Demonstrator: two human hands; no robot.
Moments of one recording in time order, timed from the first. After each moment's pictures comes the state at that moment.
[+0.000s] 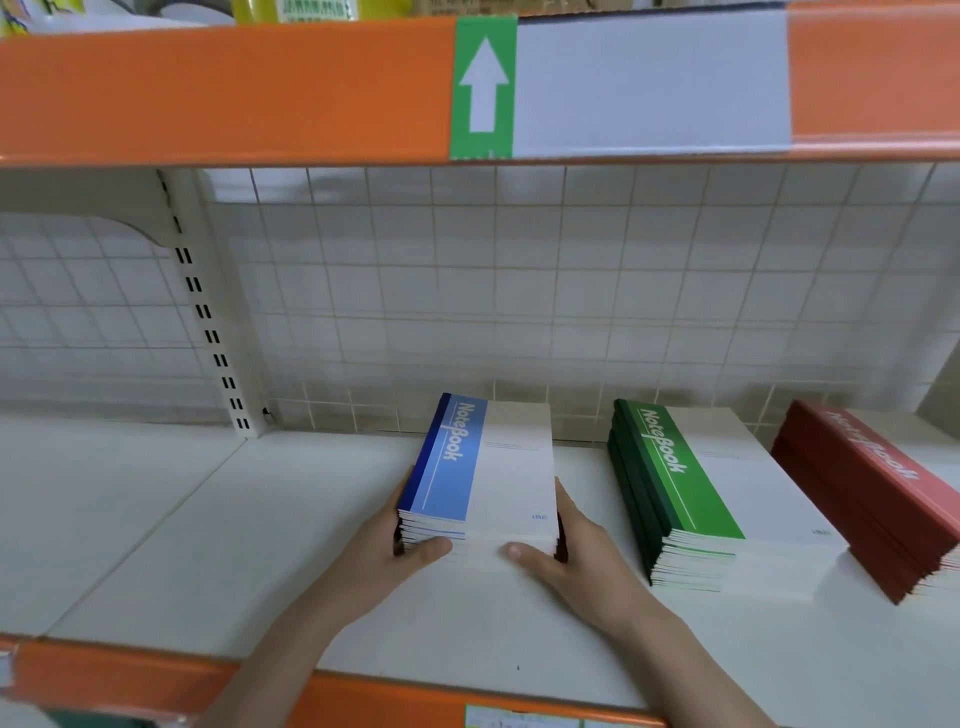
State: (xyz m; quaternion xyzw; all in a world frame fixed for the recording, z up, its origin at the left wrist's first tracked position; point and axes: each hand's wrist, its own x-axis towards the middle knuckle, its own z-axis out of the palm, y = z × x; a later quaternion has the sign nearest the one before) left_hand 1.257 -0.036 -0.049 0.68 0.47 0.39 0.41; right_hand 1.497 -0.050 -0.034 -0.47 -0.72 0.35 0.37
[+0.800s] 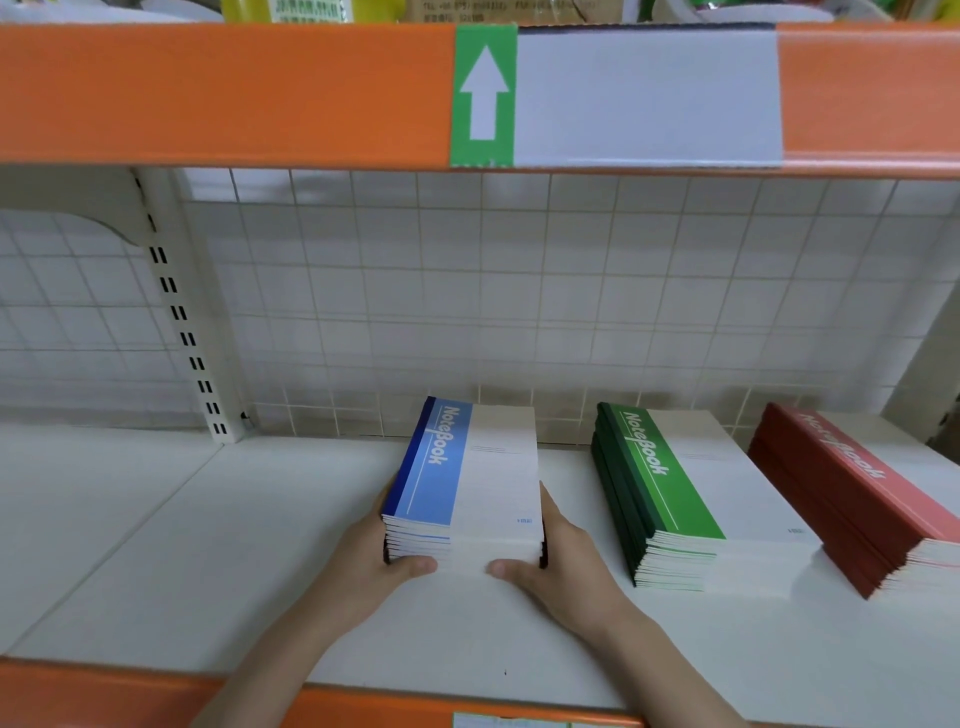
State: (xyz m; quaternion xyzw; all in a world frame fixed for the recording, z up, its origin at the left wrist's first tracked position) left_hand 1.259 -0.033 -0.056 0.67 0.52 0.39 0.36; right_hand 1.492 -0.047 -0.037 -0.51 -0.71 0.31 0.36
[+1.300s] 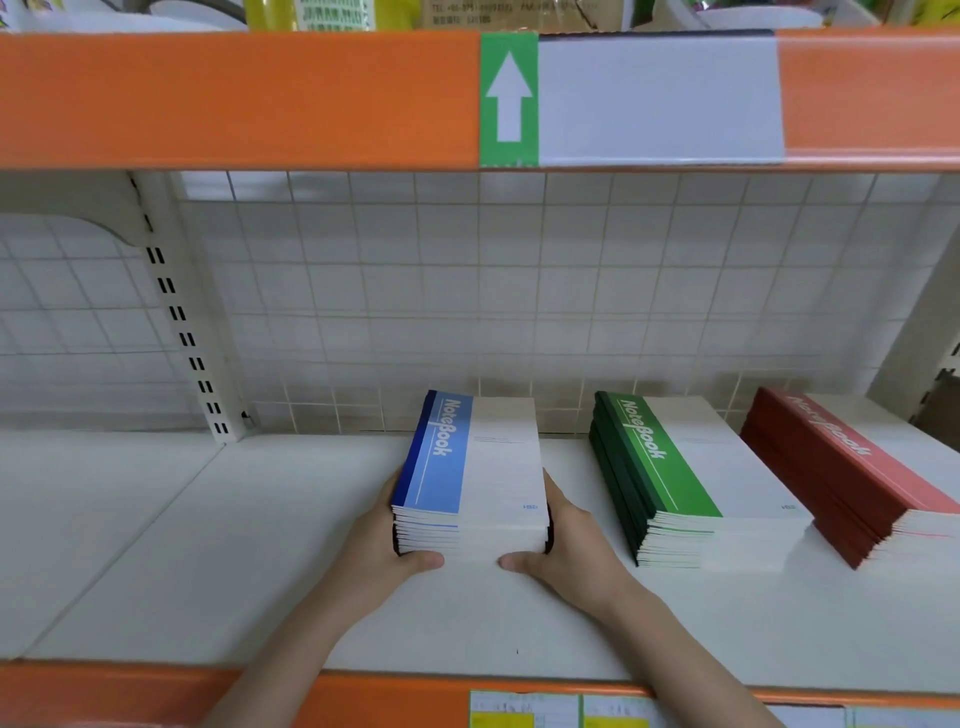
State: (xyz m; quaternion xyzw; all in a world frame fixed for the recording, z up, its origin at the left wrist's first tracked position) left_hand 1.256 -0.028 -0.061 0.68 0.48 0.40 0.38; right_hand 1.492 -0.048 -0.035 -0.54 -0.72 0.30 0.33
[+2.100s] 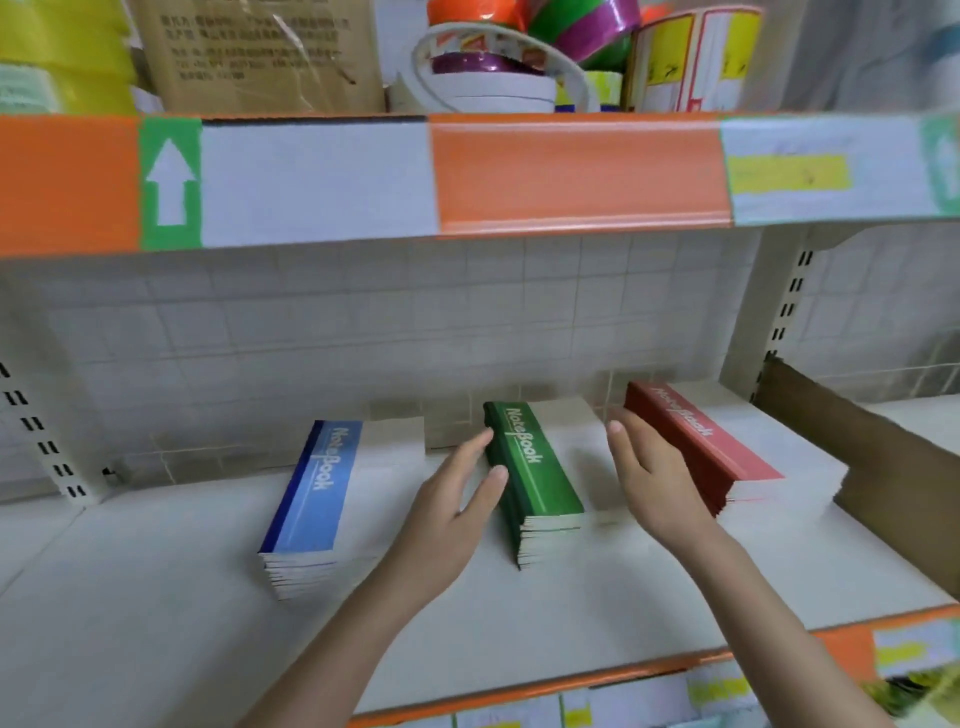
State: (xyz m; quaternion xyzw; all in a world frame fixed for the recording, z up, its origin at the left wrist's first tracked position) left_hand 1.428 -0.057 0.028 0.73 0.37 0.40 0.40; right_hand 1.637 -0.084 0.042 -0.65 -0.58 0.14 0.47
